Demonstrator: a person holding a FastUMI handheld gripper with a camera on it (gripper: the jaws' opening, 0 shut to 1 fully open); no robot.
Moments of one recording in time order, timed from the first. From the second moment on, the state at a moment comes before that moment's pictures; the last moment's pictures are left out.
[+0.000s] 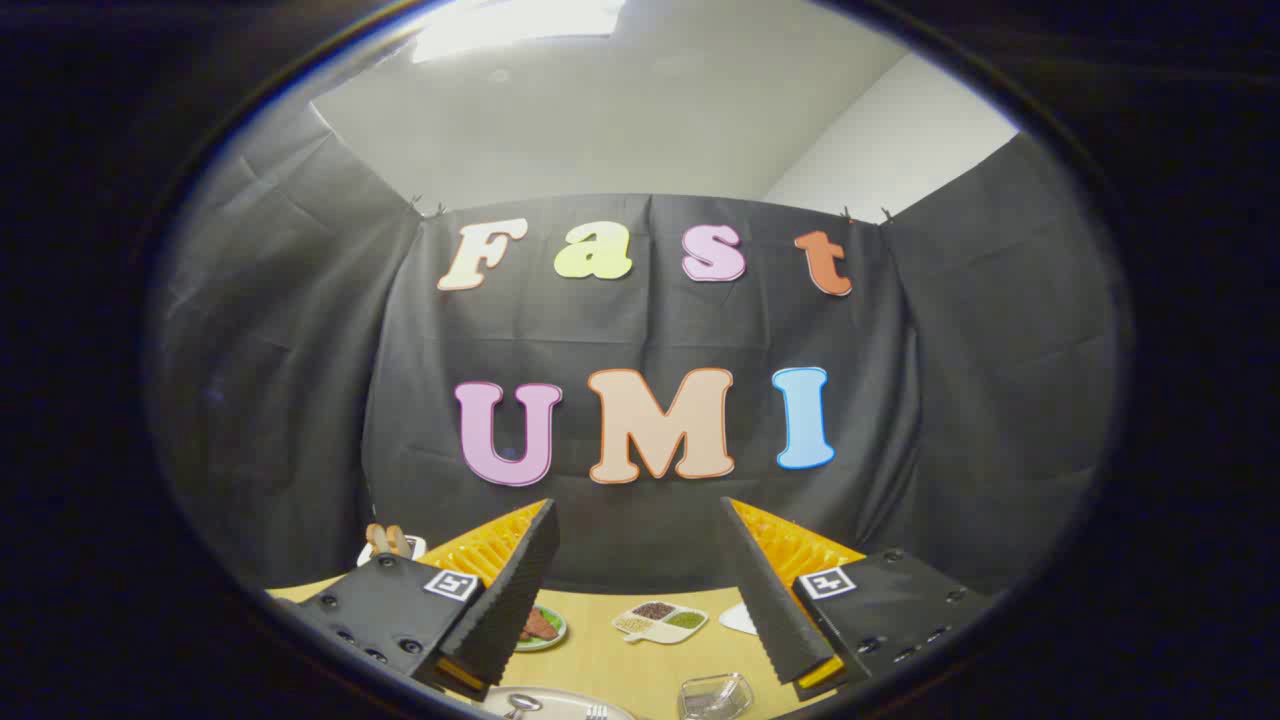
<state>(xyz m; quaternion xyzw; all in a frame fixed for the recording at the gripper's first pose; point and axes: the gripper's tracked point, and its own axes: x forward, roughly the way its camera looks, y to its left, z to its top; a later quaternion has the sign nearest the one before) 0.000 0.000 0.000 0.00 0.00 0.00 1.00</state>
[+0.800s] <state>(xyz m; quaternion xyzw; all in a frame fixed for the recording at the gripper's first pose) -0.002 0.014 0.001 -0.01 0.00 0.02 1.00</state>
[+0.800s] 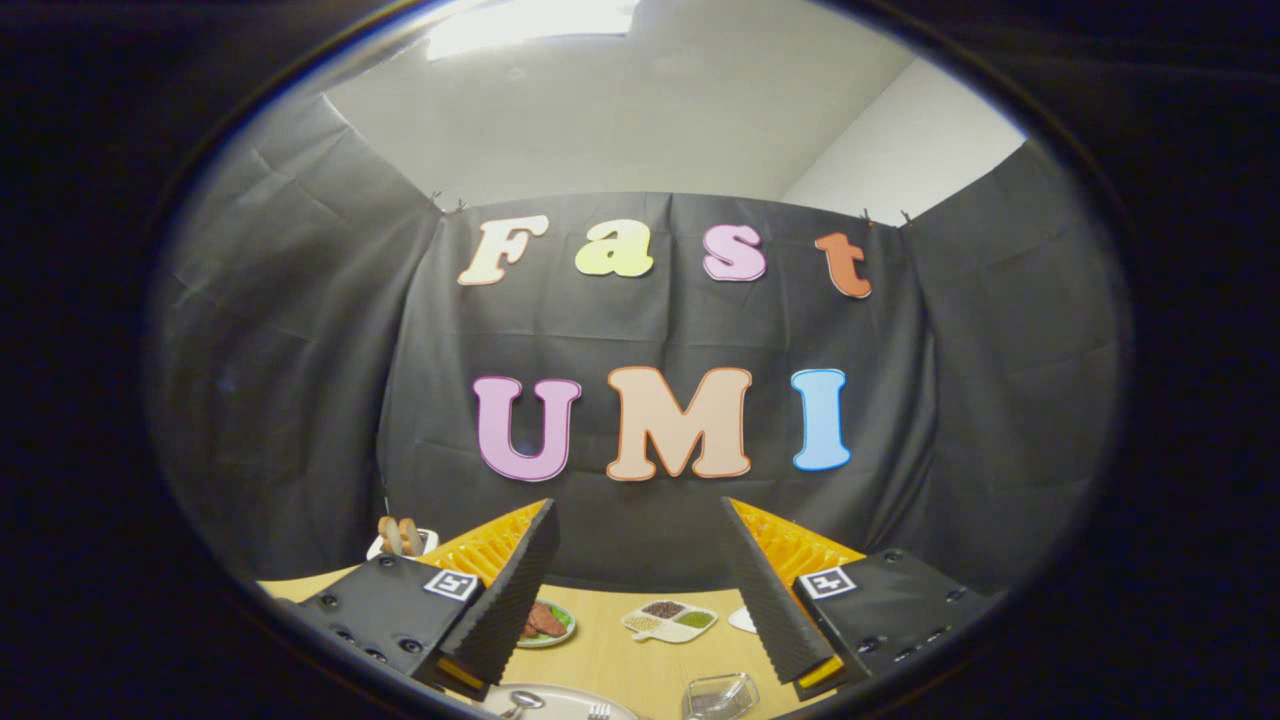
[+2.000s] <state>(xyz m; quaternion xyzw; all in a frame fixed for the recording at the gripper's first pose) -0.002 0.034 -0.058 -0.02 0.06 0.06 1.00</state>
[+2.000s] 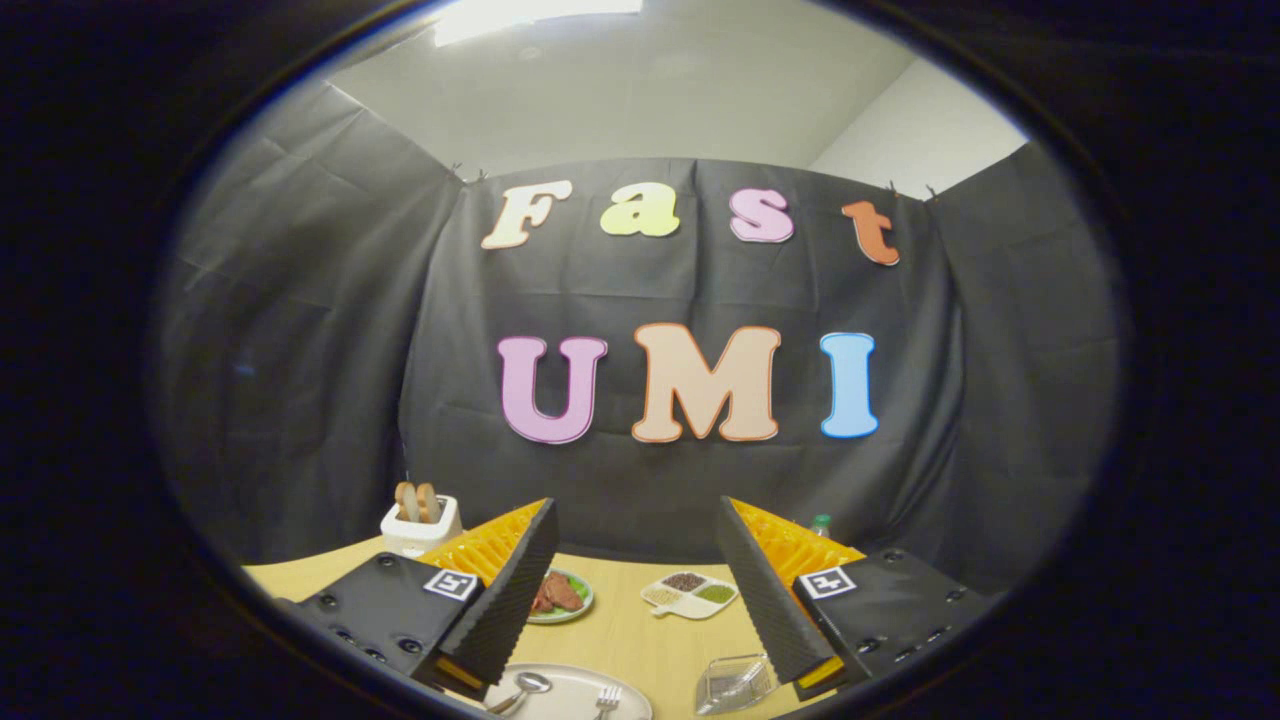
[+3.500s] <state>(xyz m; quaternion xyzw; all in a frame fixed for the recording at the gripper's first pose) -0.074 0.052 -0.305 -0.07 0.37 0.11 0.92</state>
